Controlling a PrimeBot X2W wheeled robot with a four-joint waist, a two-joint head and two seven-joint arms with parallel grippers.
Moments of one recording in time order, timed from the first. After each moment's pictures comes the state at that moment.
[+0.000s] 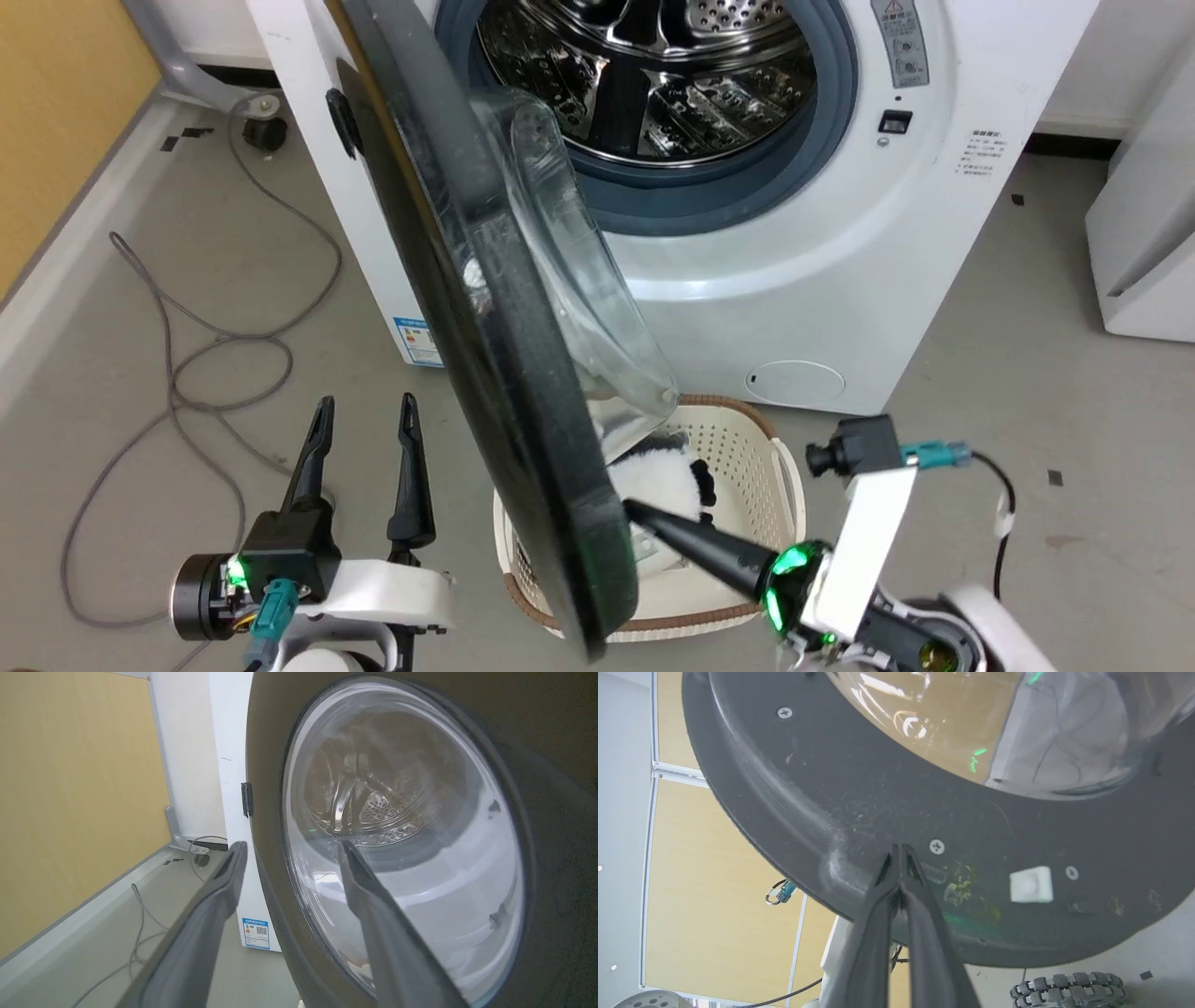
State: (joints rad) left arm -0.08 0.05 -0.09 0.06 -0.10 0.12 -0.26; right arm -0.26 -0.16 0.47 0.08 1.58 0.13 0.56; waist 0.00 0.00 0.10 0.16
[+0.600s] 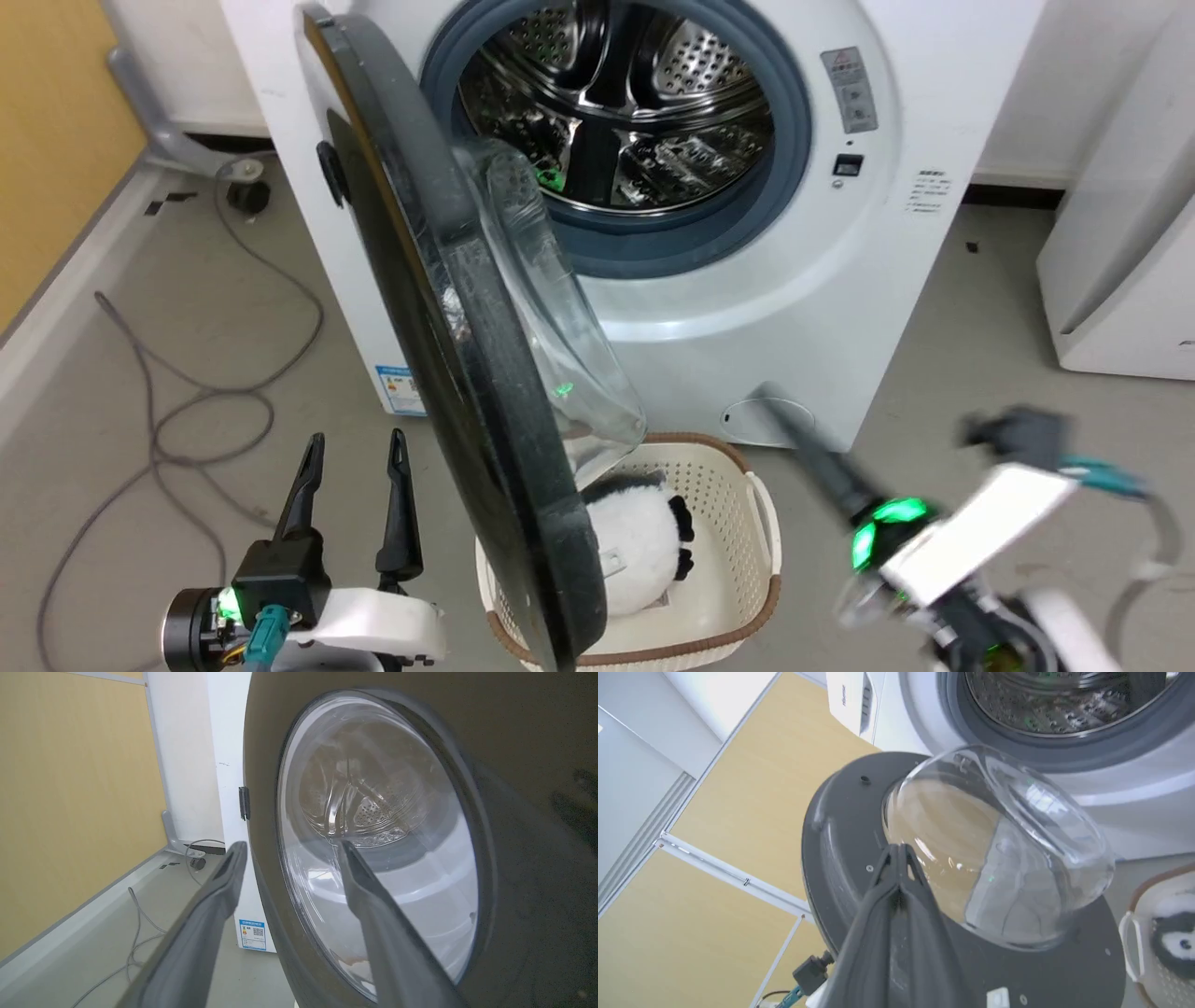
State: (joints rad) left arm -0.03 0.05 -0.06 0.08 -0.09 0.10 -0.26; right arm -0.18 -0.16 0.34 -0.04 1.46 0.13 0.28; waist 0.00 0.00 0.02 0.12
